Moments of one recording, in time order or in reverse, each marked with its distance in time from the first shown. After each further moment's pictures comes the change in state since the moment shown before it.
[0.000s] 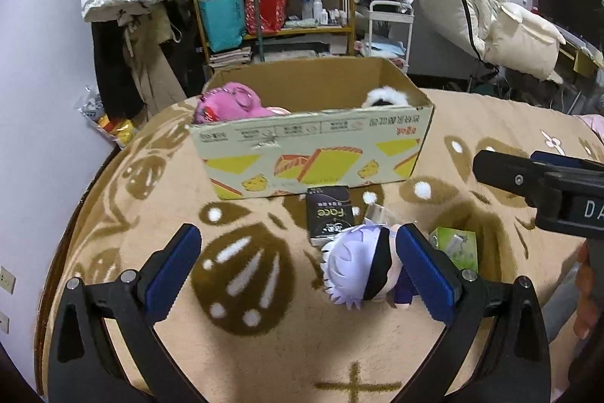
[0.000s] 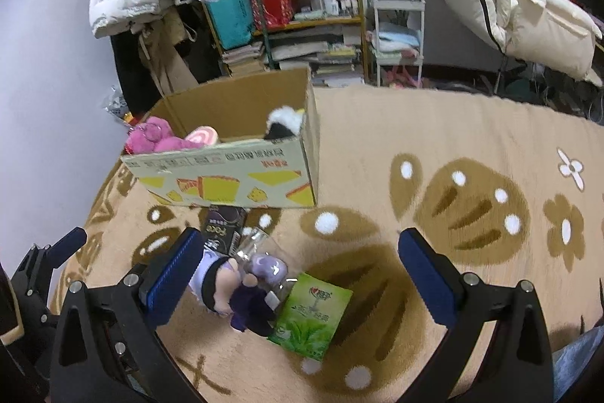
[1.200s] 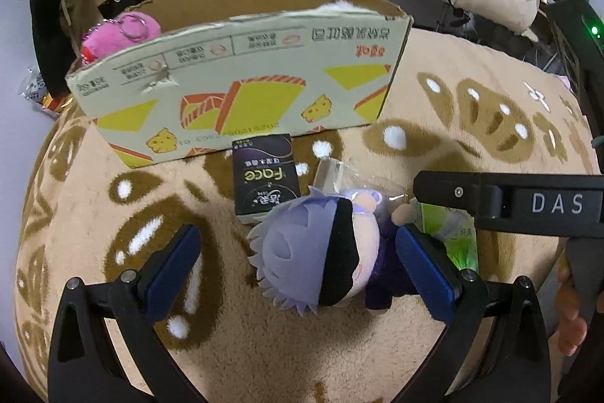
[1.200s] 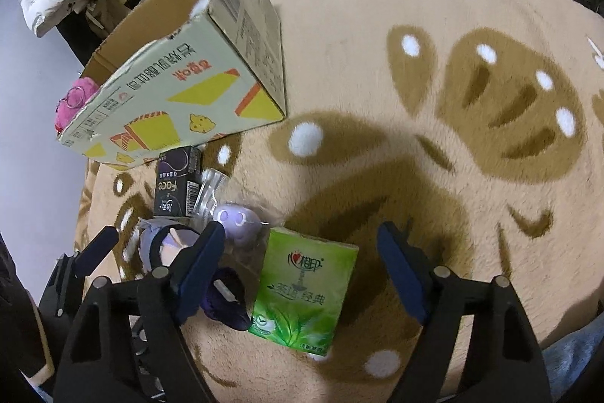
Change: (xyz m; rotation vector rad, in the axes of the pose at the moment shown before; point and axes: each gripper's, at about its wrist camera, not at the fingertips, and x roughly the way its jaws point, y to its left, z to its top) left arm 0.078 -0.032 -0.011 0.066 0.206 -0.163; right arm 0.089 -0.033 -0.025 0.215 0.347 0.045
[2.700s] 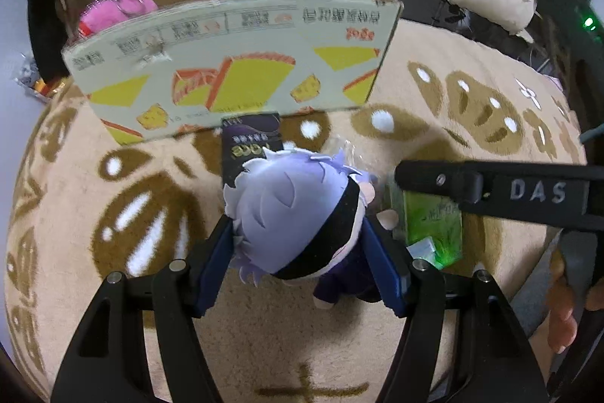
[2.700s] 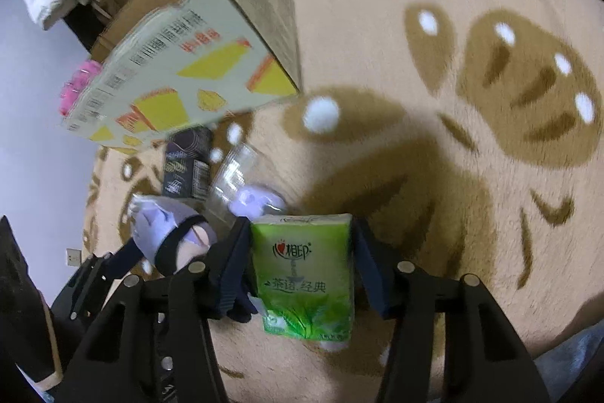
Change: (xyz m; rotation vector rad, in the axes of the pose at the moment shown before) left arm -0.007 -0.001 -0.009 -0.028 0.017 -0.030; right arm 0.004 0.005 -0.006 -0.019 0.025 0.059
